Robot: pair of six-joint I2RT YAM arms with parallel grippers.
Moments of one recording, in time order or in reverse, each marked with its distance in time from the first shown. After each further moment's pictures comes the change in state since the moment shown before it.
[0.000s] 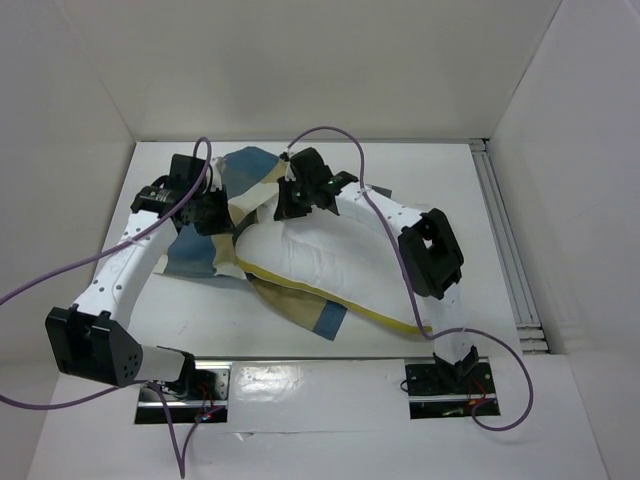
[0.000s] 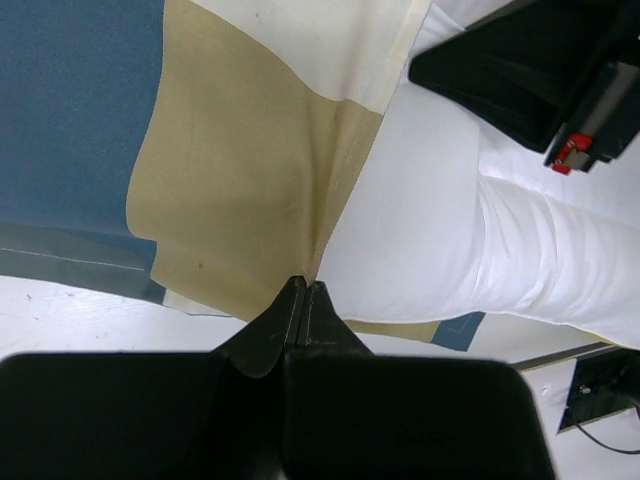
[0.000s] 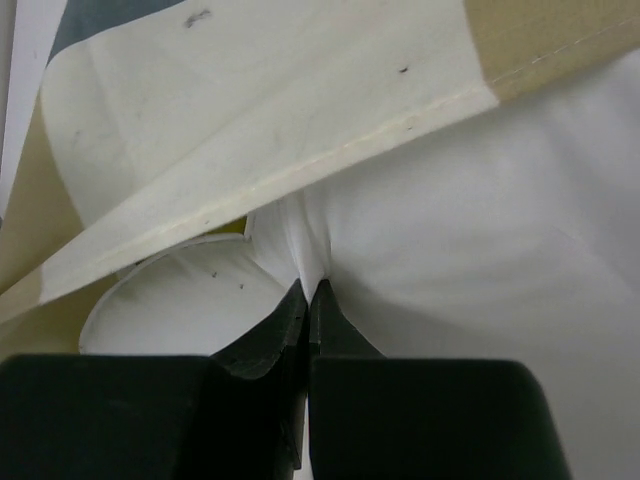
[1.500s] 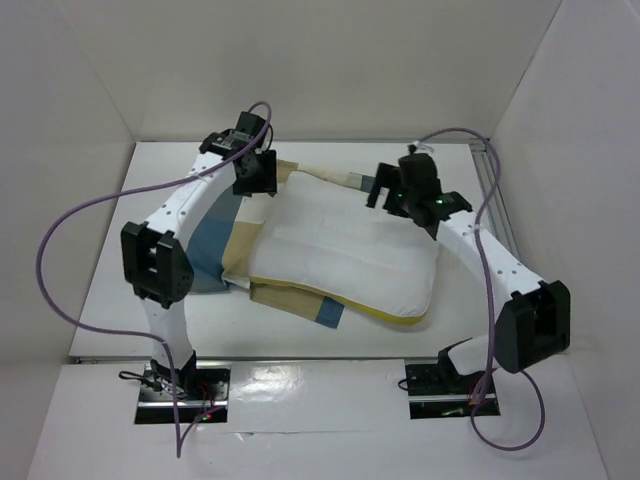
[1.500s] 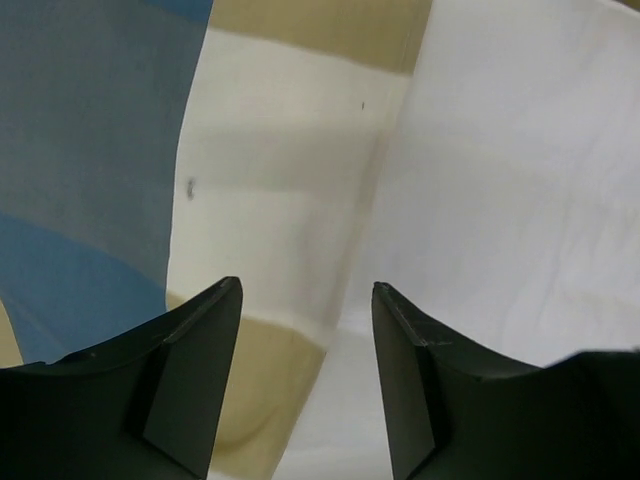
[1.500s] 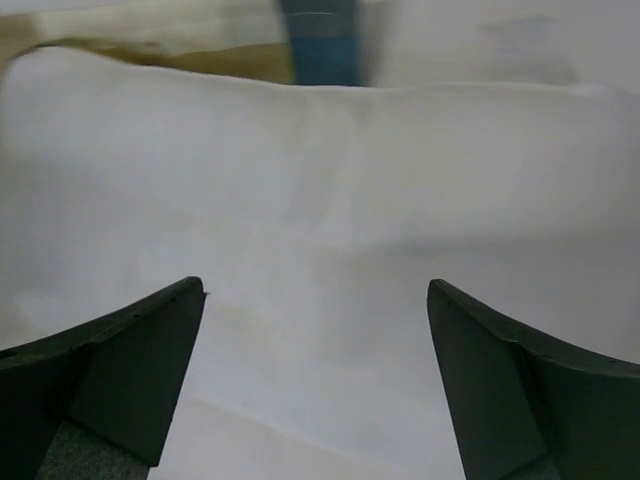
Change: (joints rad) left arm -0.162 0.542 0.580 -0.108 -0.273 -0.038; right arm -0.286 -0.687 -0.570 -0.039 0.427 0.069
